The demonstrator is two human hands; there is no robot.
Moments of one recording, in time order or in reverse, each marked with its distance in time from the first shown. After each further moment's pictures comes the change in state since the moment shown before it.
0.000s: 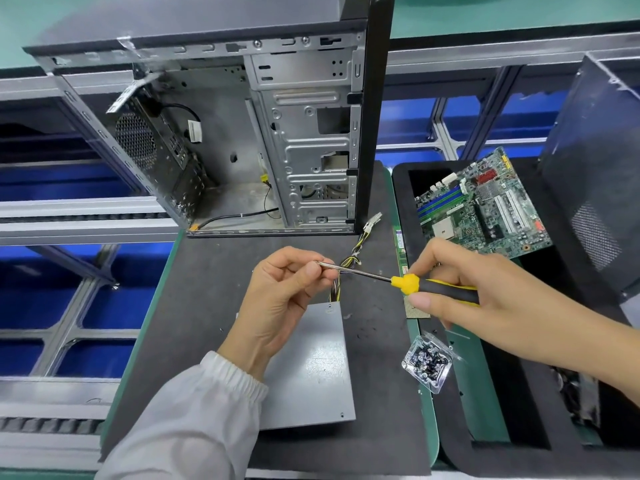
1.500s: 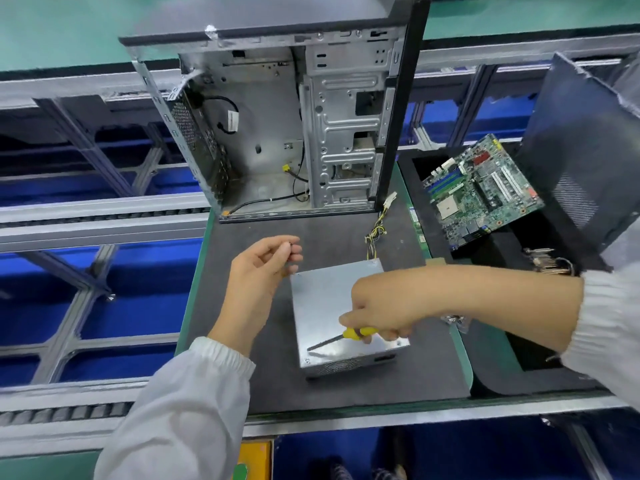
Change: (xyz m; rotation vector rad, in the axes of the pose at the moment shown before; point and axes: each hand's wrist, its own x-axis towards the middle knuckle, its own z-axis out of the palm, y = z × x) left_hand -0.054 0.036 -0.094 0.377 0.225 0.026; right_hand 0.051 -0.097 0.130 -0.401 -0.668 0.462
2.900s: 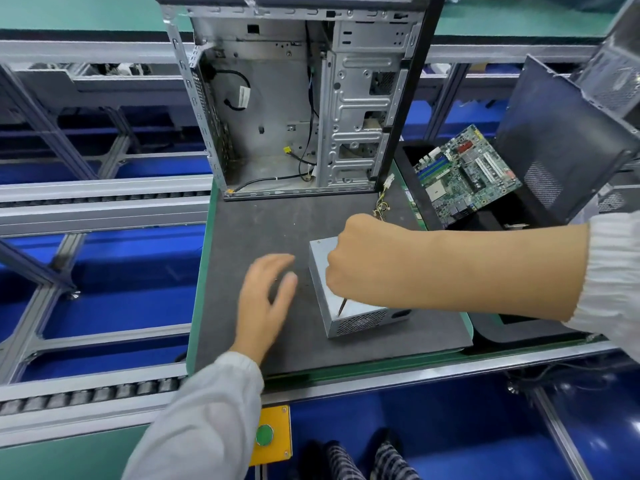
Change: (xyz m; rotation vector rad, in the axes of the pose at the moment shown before) left_hand -0.052 -0.074 -0.078 0.673 -0.046 0.501; right_hand -0.014 -0.101 0.033 -1.389 0.371 -0.090
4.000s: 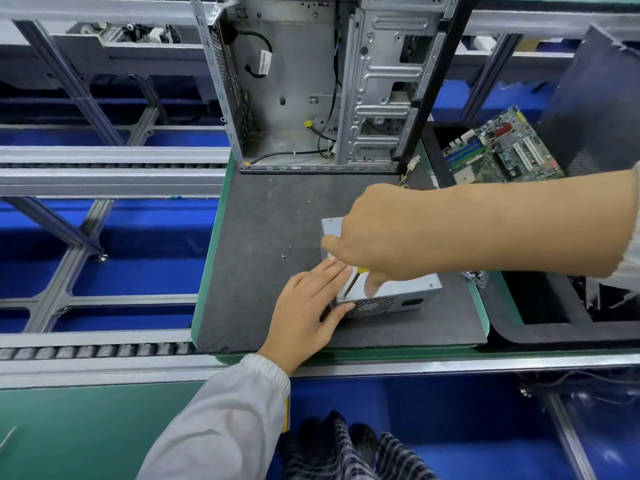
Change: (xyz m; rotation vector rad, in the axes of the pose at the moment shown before) left_hand -0.037 0.029 0.033 0.381 -0.183 0.280; right_hand 0.011 0.014 0.018 0.071 0.004 -0.033
